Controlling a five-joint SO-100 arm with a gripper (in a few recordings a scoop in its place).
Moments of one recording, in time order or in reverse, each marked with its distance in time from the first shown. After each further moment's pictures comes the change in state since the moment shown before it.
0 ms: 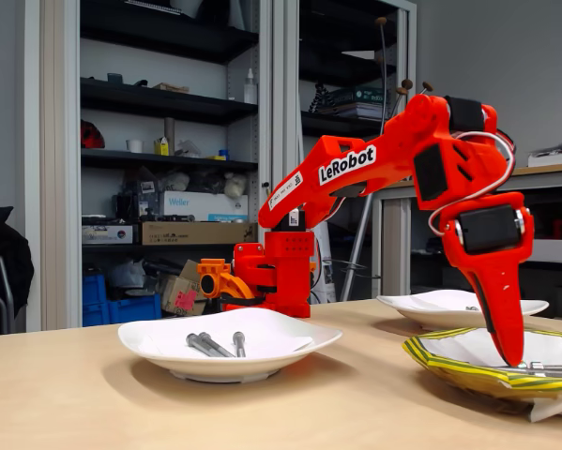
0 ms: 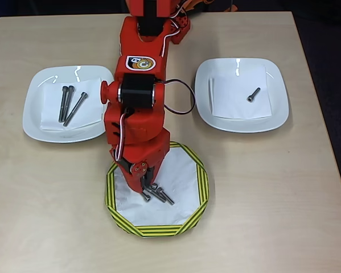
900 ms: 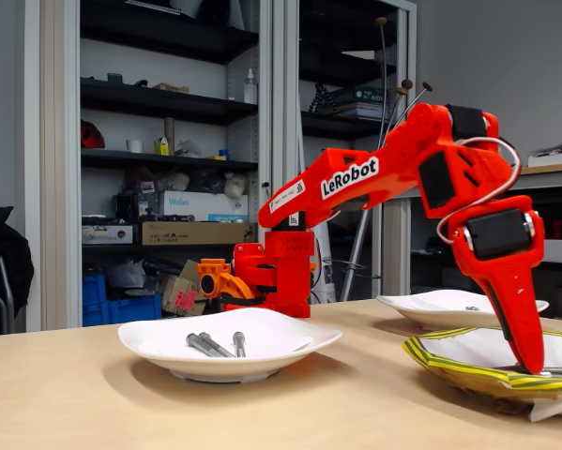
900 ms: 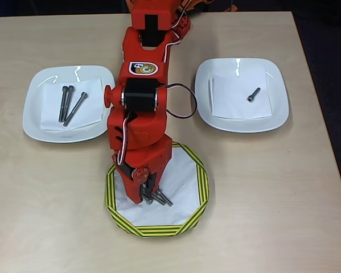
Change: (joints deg) arm -0.2 -9.6 -12.8 -0.4 2.2
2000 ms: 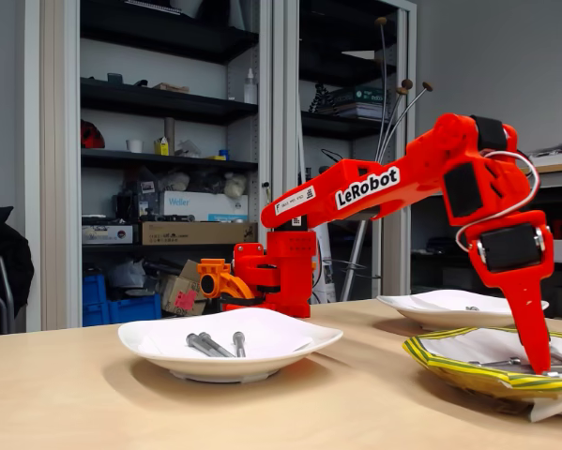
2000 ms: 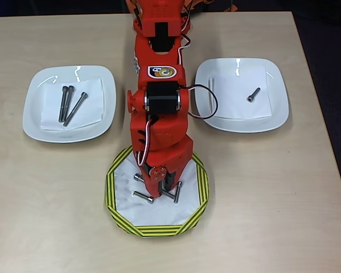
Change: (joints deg) arm -5.4 -2.5 -3.8 5.2 13.6
